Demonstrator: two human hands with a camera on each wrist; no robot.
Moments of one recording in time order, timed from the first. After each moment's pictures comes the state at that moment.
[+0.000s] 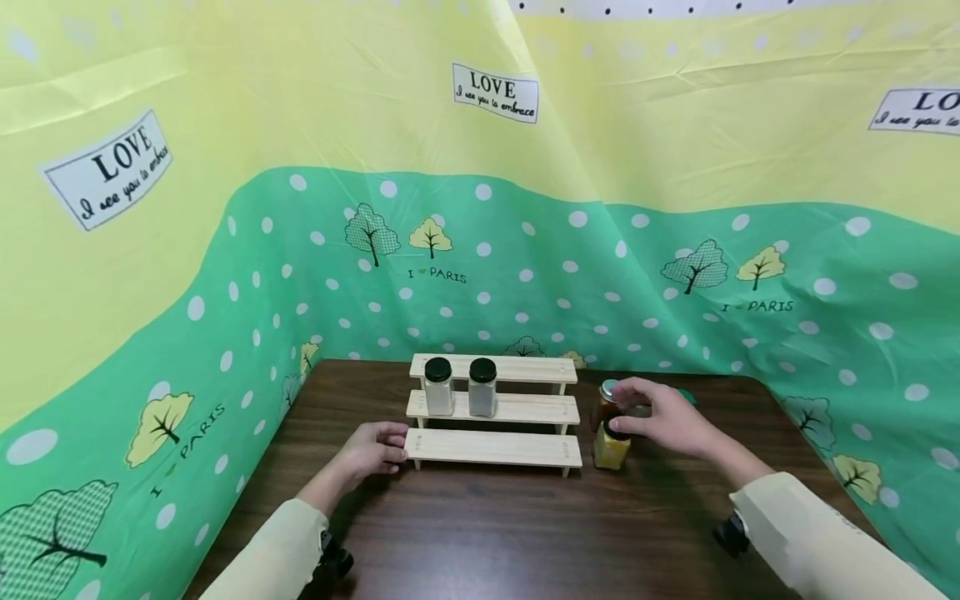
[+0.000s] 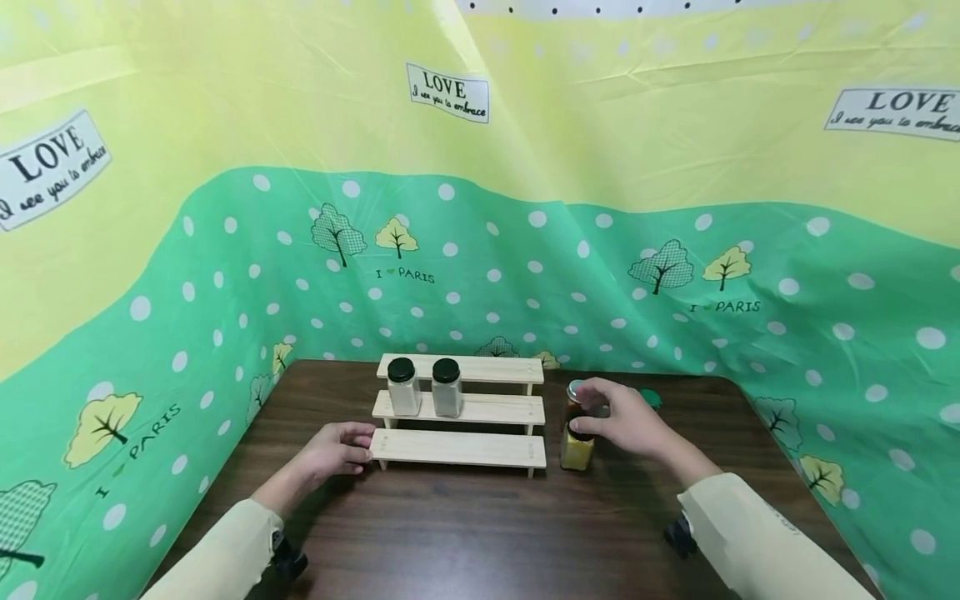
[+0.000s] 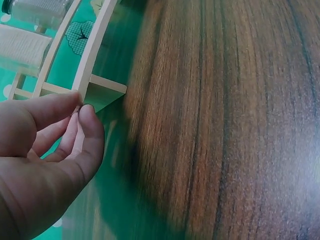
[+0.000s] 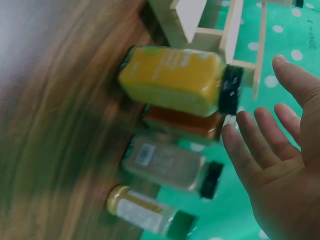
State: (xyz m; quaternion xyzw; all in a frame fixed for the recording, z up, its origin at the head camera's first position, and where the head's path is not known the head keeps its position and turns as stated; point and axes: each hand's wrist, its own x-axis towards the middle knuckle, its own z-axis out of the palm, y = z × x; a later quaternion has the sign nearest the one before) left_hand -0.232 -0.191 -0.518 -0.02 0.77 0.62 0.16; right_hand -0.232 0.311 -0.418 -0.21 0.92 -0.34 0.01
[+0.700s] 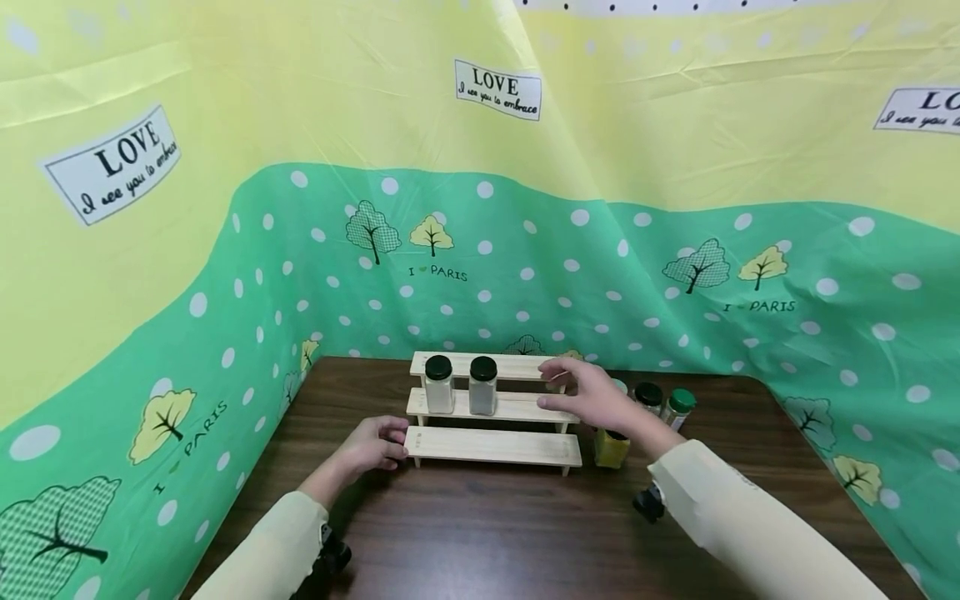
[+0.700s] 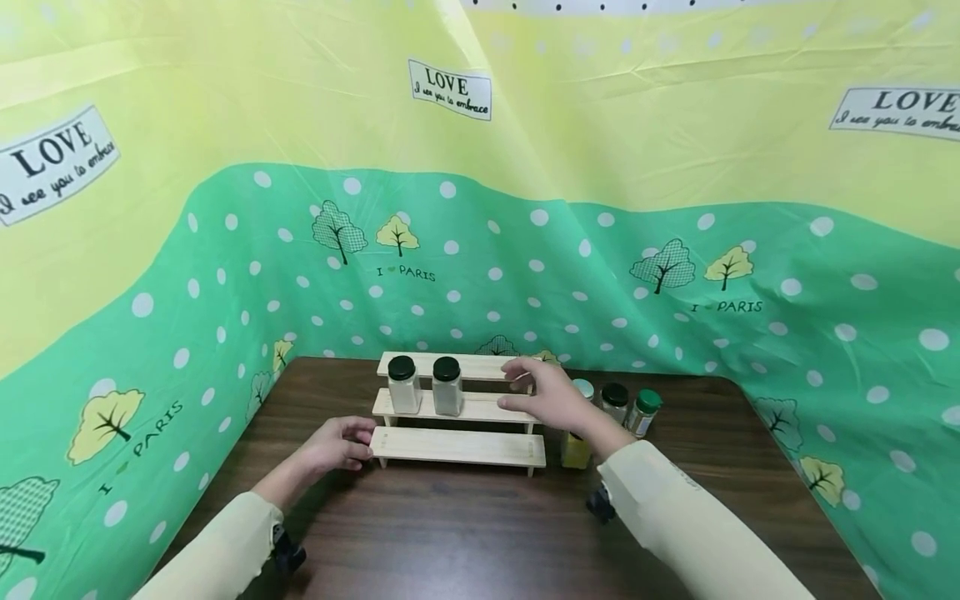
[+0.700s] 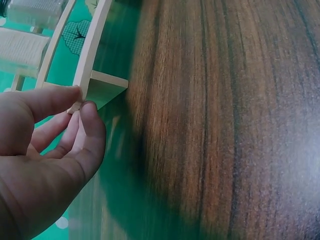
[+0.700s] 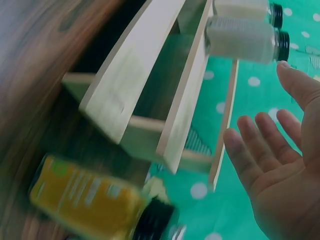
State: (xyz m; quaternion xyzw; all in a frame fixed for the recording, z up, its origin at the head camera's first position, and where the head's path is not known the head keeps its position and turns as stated) left_hand -0.236 -0.190 -0.514 -0.02 0.78 0.60 0.16; right_hand -0.257 0.211 -0.402 -0.23 0.88 -0.40 0.04
